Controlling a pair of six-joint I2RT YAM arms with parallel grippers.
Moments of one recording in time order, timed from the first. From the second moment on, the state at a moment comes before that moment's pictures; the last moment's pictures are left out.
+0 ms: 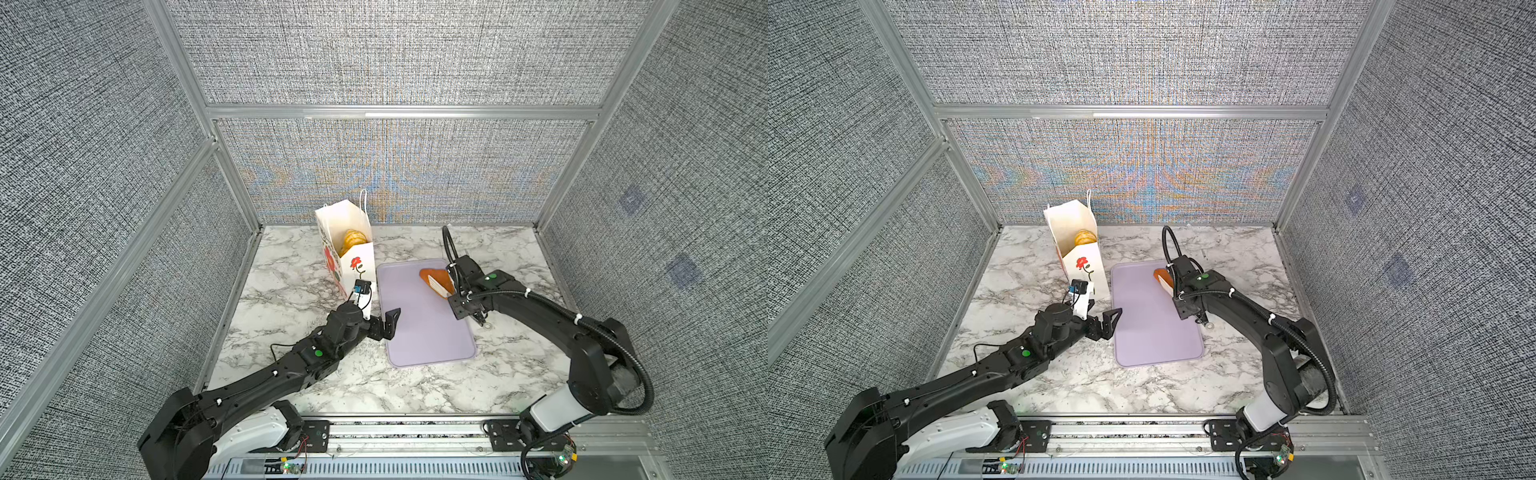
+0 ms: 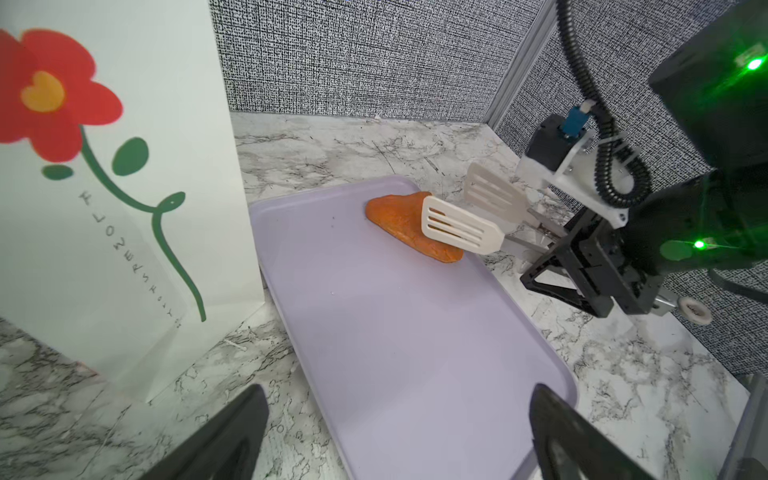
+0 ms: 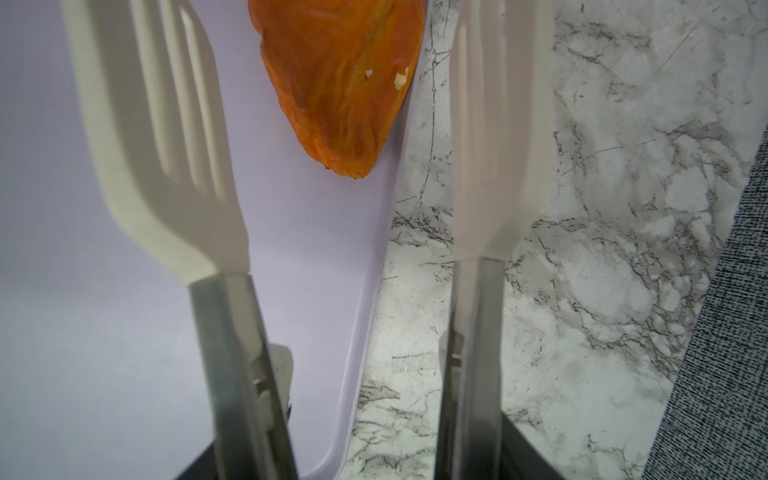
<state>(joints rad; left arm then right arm) -0.85 1.08 0.55 0.15 -0.14 -0.41 0.52 1.59 1.16 -0.82 0.31 0.10</state>
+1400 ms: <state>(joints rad) -0.85 0.95 0.48 0.12 -0.21 -0.43 0.65 1.73 1.22 -0.86 0.34 0.10</state>
